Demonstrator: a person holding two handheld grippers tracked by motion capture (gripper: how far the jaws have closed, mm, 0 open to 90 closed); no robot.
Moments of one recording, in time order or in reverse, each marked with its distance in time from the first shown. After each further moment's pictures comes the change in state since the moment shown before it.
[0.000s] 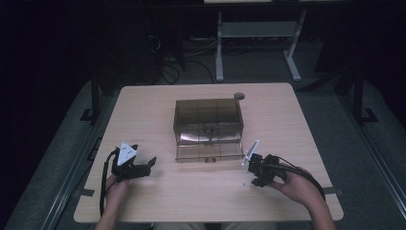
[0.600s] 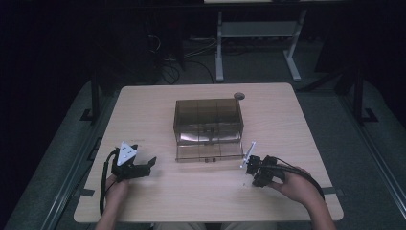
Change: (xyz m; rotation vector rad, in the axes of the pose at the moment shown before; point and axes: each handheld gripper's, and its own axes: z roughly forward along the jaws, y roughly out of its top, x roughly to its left) left arm 0.000 0.000 0.000 -0.001 0.000 0.001; right arm 0.000 0.002 0.007 0.053 0.016 -0.018
